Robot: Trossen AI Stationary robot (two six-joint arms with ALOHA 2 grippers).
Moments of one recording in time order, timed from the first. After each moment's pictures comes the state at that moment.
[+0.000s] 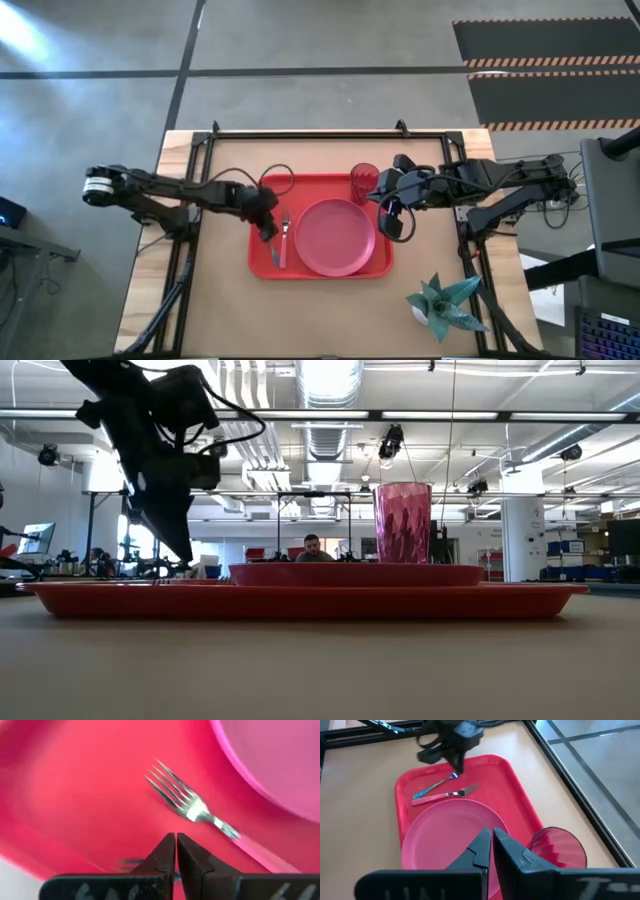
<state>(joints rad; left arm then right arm) 0.09 1.27 0.67 -0.47 -0.08 -0.49 0.18 1.35 1.52 -0.94 0.34 0.29</state>
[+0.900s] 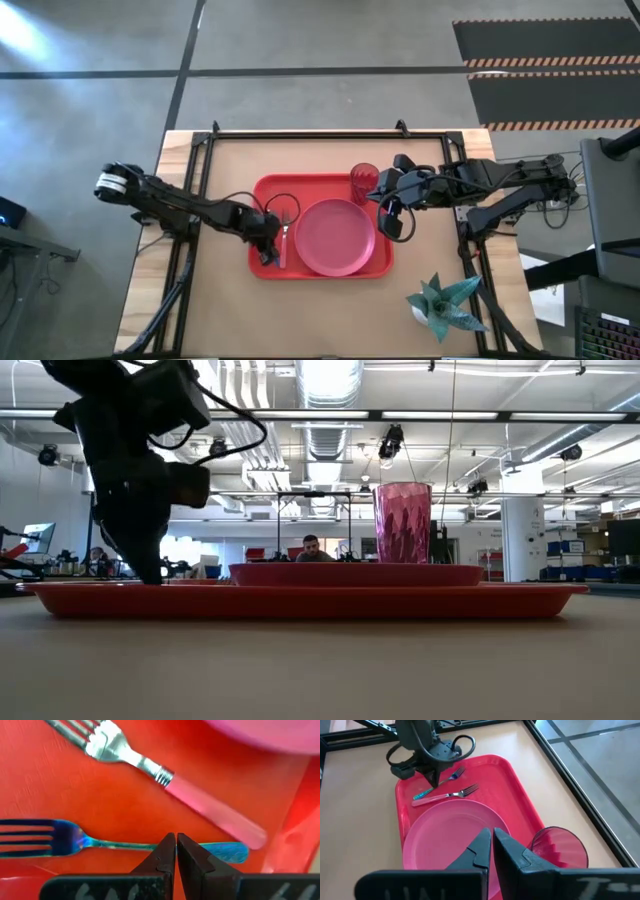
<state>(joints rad) -0.14 1.40 0.65 -0.38 -0.01 -0.68 0.18 1.35 1.52 -0.94 0.34 0.30</state>
